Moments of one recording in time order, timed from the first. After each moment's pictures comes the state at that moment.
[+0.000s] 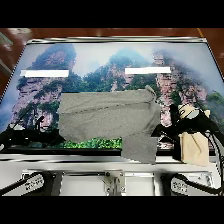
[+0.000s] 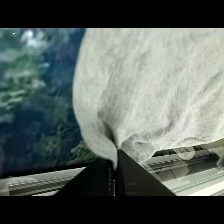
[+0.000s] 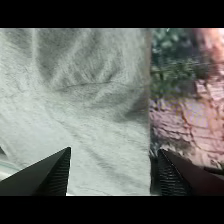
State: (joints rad) left arm 0.37 -1.22 0.46 0.85 -1.10 -1.16; right arm -0.24 -1.37 0.69 -1.09 1.22 1.35
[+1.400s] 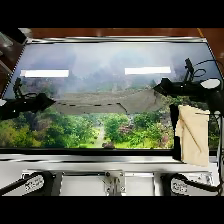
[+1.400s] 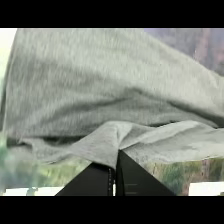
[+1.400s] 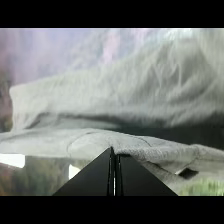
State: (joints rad) left arm 0.31 -1.24 0.88 0.66 -0.90 -1.15; right arm -0.16 -1.41 1.17 -0.62 0.97 1.17
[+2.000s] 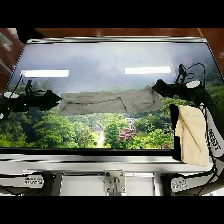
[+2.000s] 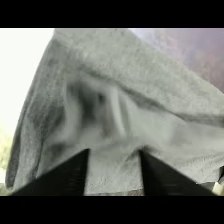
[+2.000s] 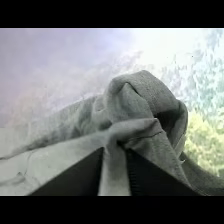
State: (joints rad) left arm 0.29 -1.53 1.04 0.65 -0.88 -1.23; right arm -0.13 -1.64 1.24 -0.69 0.74 1.20
